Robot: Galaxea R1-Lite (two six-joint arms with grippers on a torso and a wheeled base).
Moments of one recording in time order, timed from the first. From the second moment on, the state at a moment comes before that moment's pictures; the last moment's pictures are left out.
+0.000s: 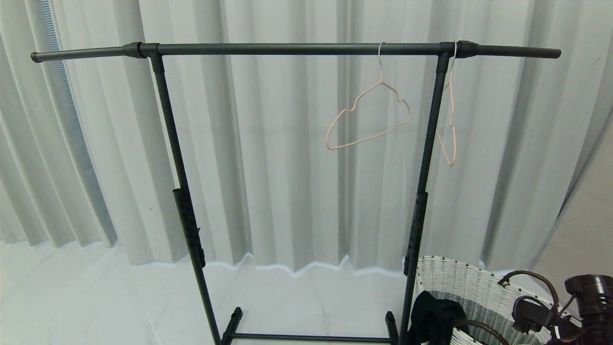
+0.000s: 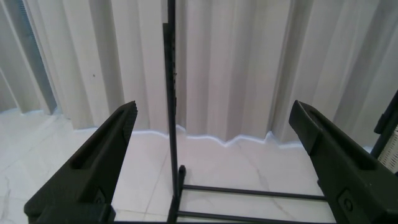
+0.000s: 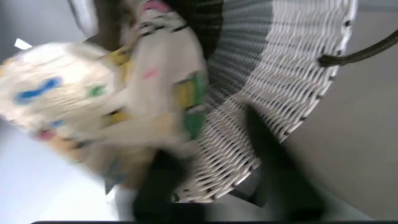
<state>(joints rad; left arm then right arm) -0.01 0.00 0.00 0.01 0.01 0.02 -0.20 2.04 -0.21 -0.74 -0.05 -0.96</state>
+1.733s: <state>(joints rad) -0.01 0.00 0.00 0.01 0.01 0.03 0.09 1.08 -0.88 0.44 -0.11 -0.64</state>
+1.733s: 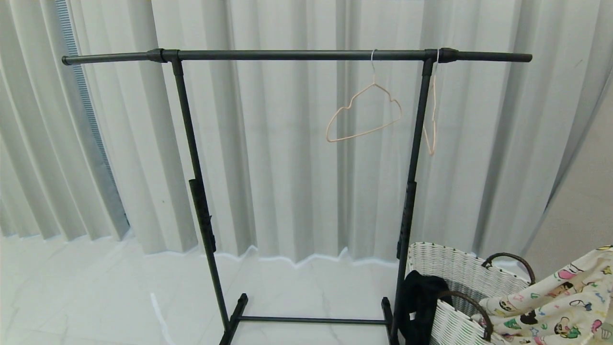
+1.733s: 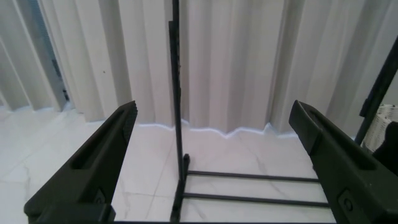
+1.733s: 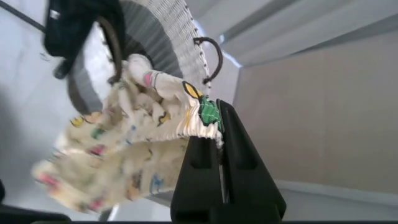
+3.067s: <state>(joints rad) -0.04 0.12 -0.18 0.00 -0.06 0.02 0.59 1.36 -0.92 0.28 -0.10 -0.24</state>
